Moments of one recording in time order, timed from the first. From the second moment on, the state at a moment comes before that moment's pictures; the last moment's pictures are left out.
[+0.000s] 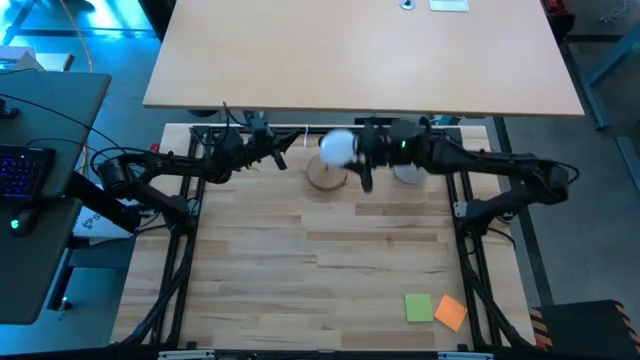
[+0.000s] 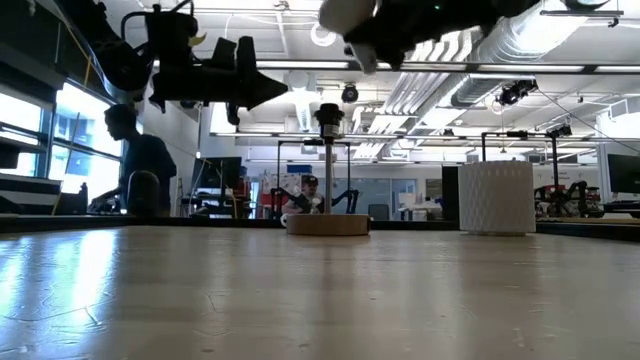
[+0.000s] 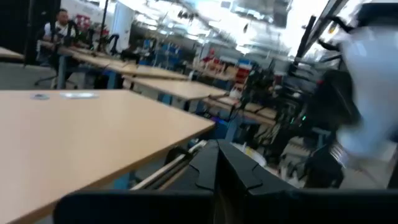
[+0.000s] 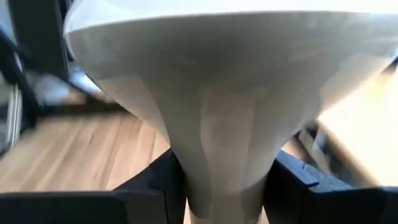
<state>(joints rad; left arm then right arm) 0.55 1.44 0.54 1.06 0.12 -0.28 -0.33 1.34 1.02 0.08 -0.25 -0.09</state>
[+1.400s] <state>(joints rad) 0.46 1.44 0.54 0.96 0.08 -0.28 -0.06 1.56 0.51 0.16 0.19 0.50</state>
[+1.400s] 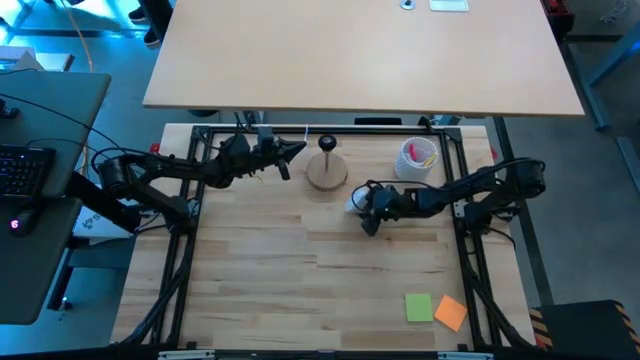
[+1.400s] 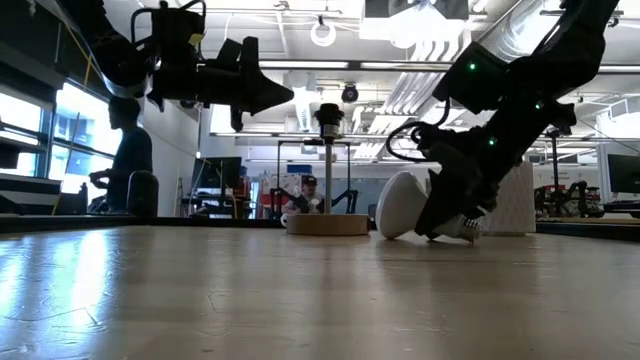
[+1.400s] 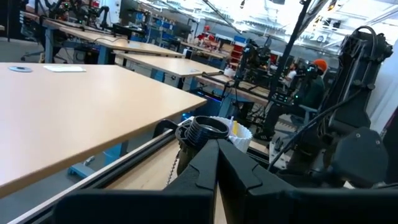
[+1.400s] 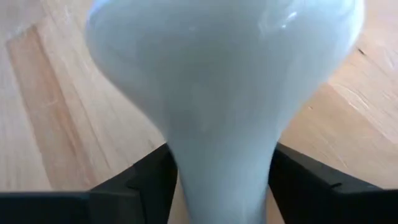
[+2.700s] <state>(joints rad) 0.39 0.83 0.54 0.28 0.00 -0.13 -0.26 0.75 0.53 -0.11 -0.24 0.15</state>
